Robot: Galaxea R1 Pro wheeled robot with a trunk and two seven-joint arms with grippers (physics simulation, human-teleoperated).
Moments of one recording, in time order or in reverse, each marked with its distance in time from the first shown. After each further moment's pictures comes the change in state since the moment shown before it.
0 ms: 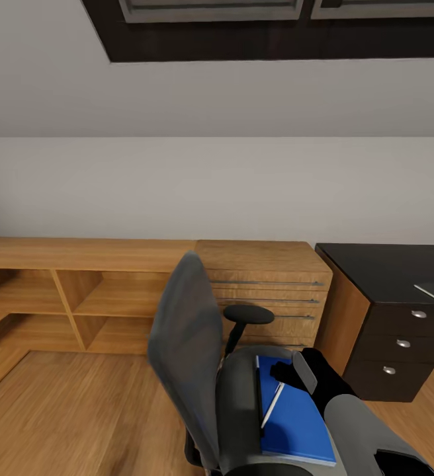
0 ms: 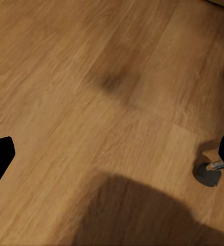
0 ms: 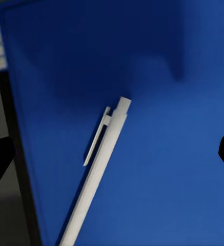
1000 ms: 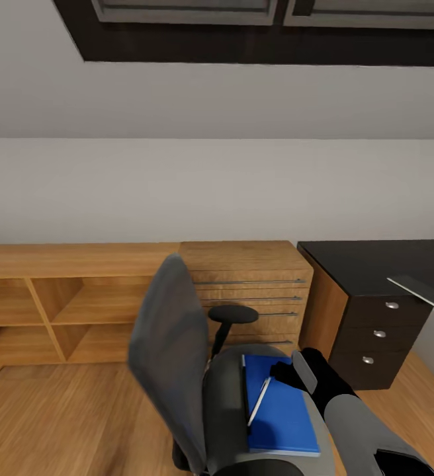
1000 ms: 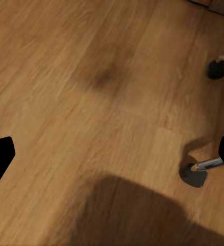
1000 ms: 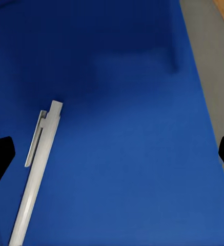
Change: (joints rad) left arm 0.000 0.000 0.000 0.000 0.000 0.000 0.000; right arm 0.000 0.000 -0.002 0.001 0.000 -0.001 0.000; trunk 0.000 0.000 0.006
